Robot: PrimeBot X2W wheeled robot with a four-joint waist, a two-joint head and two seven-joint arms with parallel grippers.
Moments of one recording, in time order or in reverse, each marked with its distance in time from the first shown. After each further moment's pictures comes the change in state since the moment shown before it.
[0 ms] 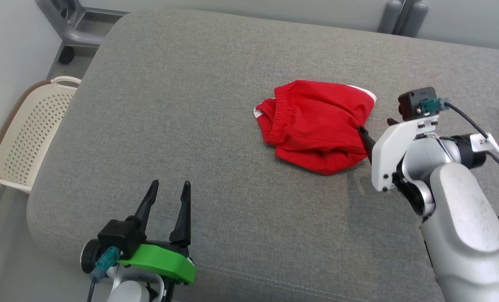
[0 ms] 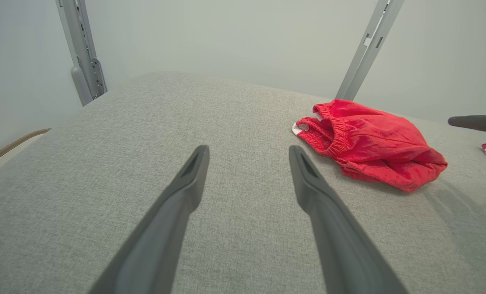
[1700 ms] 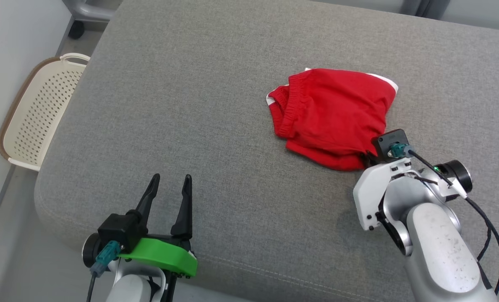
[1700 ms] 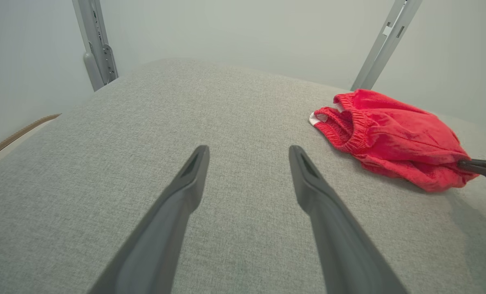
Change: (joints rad) left arm -0.023 -0.007 -0.004 0.000 -0.010 0.000 0.000; right arm 0.205 0.064 0.013 -0.181 -0.243 0.000 -0.052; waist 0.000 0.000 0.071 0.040
